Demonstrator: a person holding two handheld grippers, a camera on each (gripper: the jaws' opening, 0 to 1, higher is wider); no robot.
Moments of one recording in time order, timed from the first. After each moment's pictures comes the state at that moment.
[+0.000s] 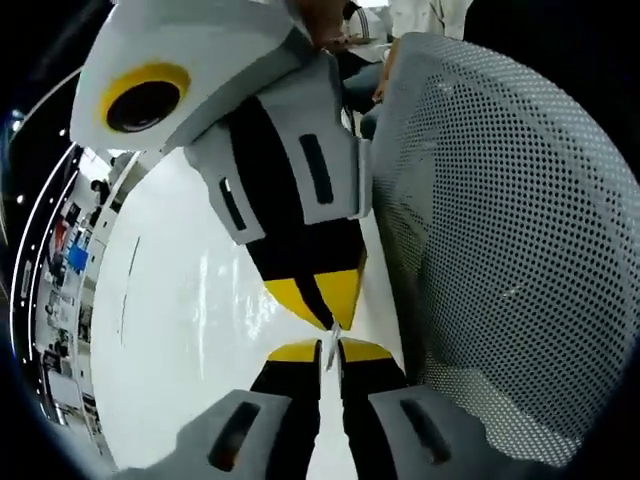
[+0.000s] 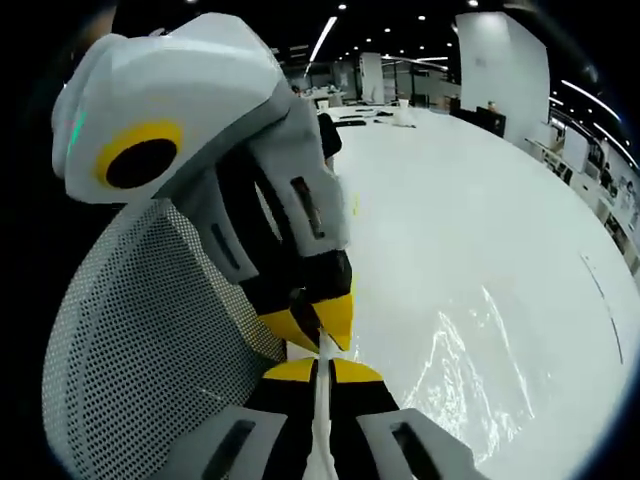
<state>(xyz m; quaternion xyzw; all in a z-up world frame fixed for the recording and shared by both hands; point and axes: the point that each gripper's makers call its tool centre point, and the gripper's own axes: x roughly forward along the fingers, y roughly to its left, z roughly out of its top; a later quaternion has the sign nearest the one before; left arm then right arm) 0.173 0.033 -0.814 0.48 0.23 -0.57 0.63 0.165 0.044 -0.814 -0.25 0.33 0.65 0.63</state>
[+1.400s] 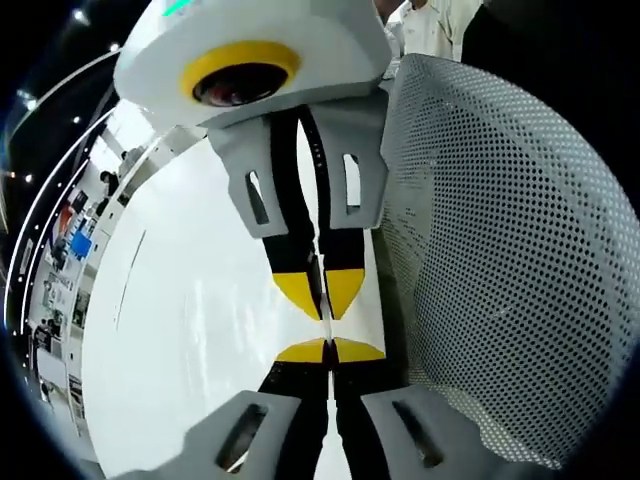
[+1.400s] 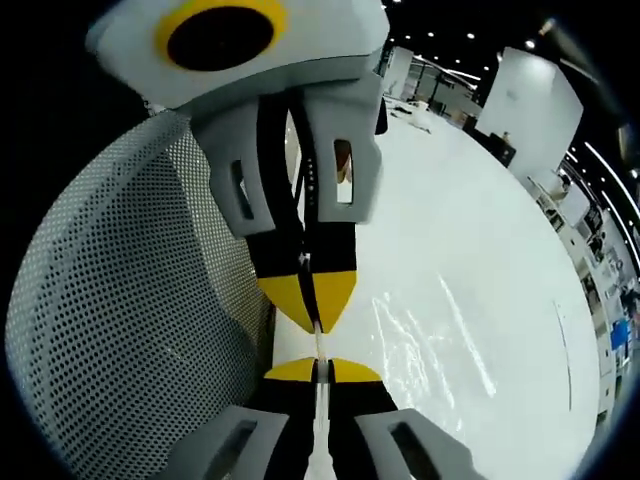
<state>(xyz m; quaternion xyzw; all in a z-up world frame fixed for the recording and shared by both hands) 0.164 0.037 -0.807 0.40 0.25 -0.56 0.68 0.163 0.031 -0.824 -0.38 0.28 0.62 0.63</state>
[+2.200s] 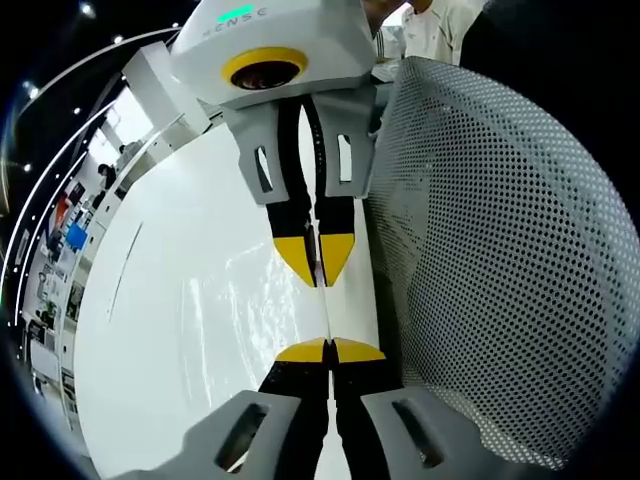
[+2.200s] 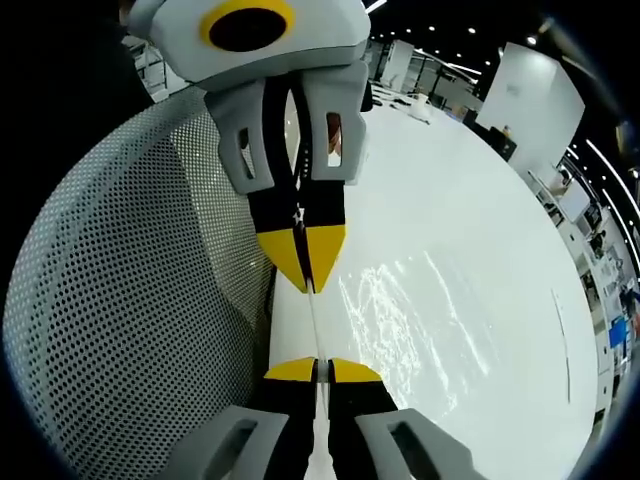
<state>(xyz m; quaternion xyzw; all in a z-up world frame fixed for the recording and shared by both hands) 0.163 0.043 -0.808 0.39 0.26 -0.56 0.69 0.168 0.016 -0.826 -0.39 0.29 0.61 0.62</state>
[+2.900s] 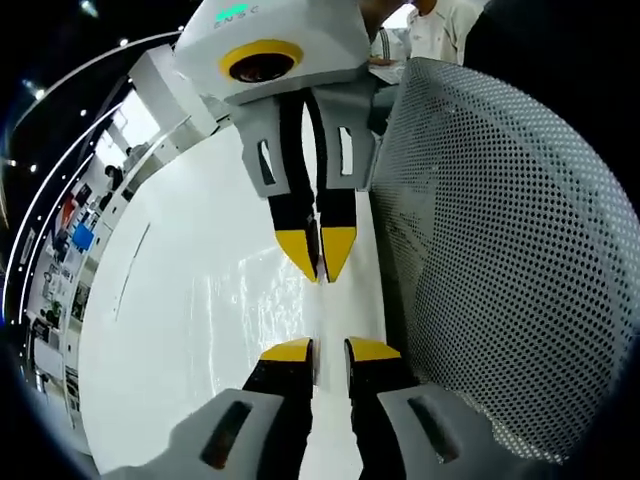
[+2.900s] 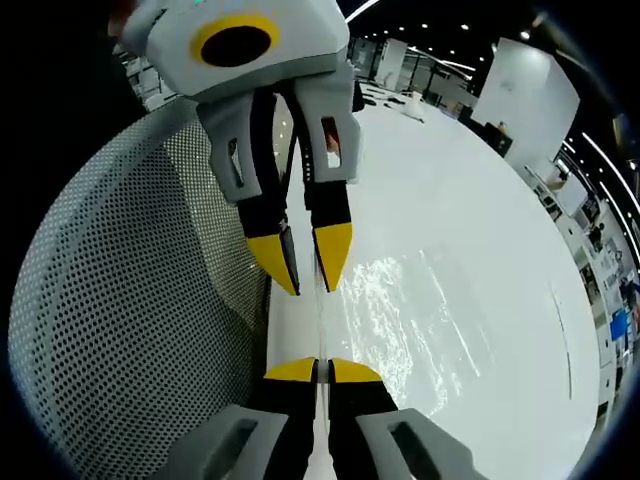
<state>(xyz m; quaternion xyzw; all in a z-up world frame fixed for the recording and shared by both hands) 0.165 0.044 -0.809 0.40 0.24 -0.55 0.69 0.169 0.021 -0.822 -0.38 0.29 0.61 0.63</state>
